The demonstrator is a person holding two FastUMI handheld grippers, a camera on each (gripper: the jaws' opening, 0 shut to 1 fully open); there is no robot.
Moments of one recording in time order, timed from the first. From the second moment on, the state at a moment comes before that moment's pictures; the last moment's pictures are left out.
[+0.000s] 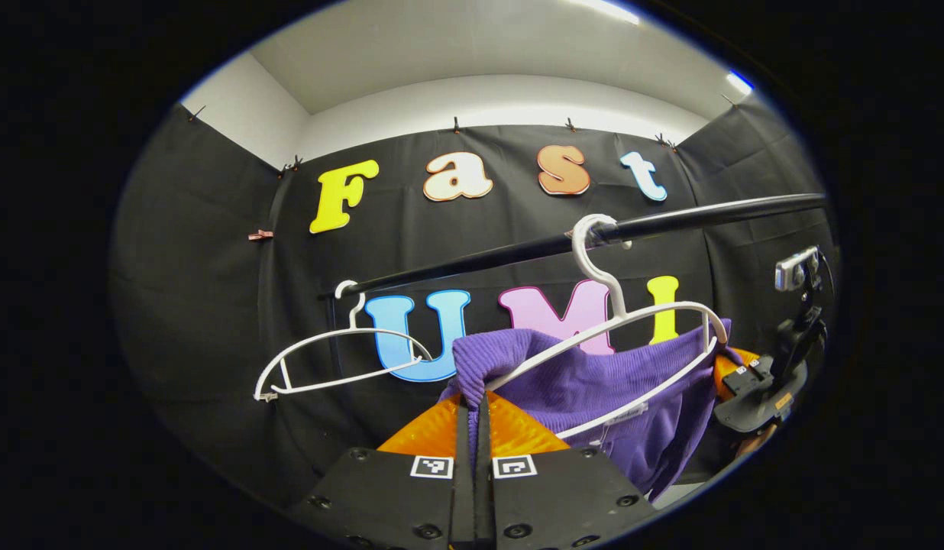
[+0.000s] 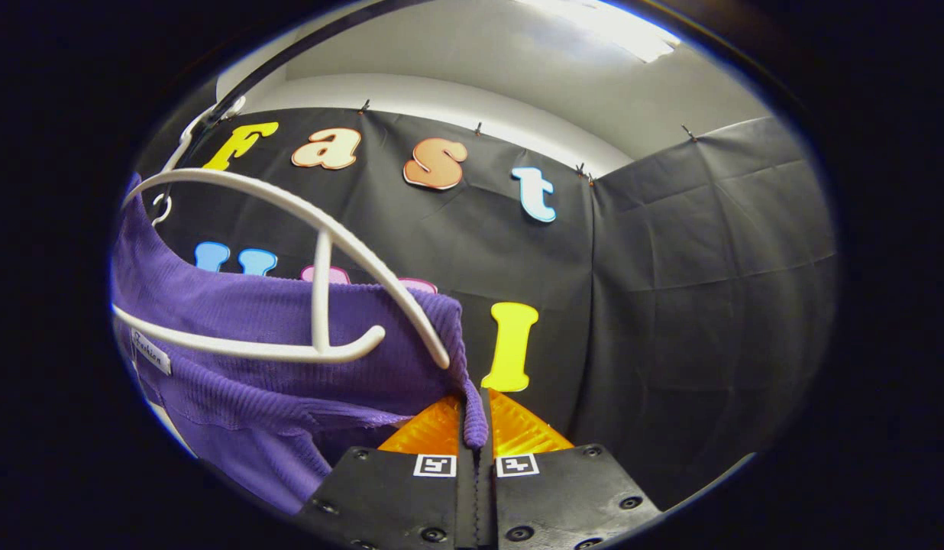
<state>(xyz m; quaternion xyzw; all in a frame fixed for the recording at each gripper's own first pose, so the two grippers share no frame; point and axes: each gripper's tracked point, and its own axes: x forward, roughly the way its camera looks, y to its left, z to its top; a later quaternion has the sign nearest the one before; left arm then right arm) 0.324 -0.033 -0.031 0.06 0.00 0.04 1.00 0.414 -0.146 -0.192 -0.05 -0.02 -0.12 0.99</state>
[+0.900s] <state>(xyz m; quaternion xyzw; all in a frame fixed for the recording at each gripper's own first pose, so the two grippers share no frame) 0.293 0.036 -0.140 0.06 0.10 0.04 0.99 0.319 0.028 -0.189 0.02 0.05 0.09 0.99</state>
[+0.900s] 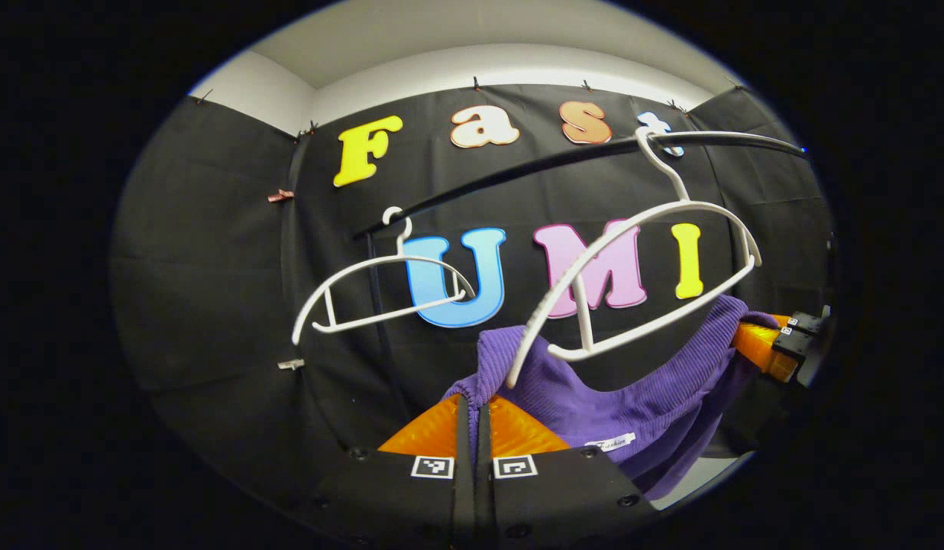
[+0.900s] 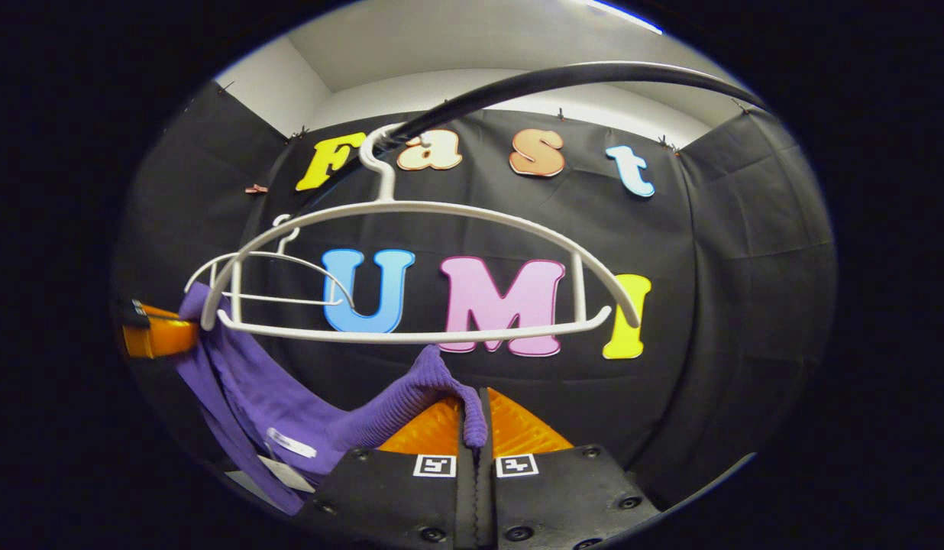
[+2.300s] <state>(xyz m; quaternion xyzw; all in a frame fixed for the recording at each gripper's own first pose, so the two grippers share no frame) 0.226 -0.124 -0.456 -0.10 0.50 -0.08 0.86 0.164 0.007 -0.550 0.07 0.50 0.09 0.86</state>
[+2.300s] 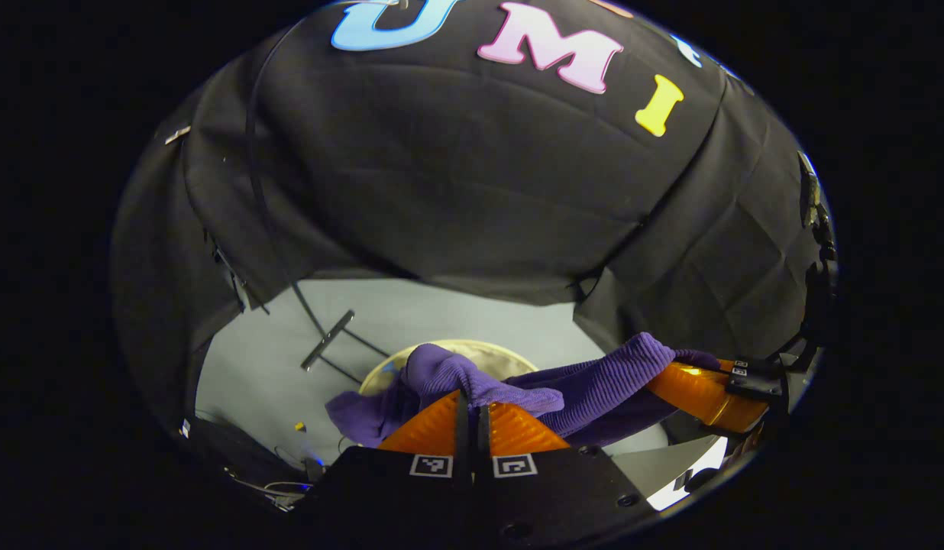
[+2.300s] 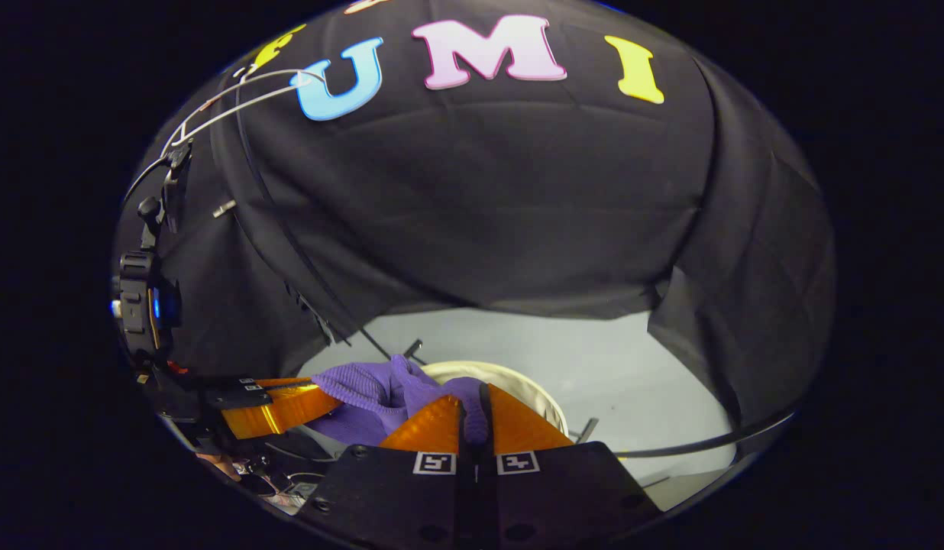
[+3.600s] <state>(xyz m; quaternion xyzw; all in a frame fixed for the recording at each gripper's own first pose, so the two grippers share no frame) 0.198 -0.129 -0.486 -0.05 0.61 -0.06 0.79 0.102 -0.010 -0.642 0.03 0.63 0.03 0.78</state>
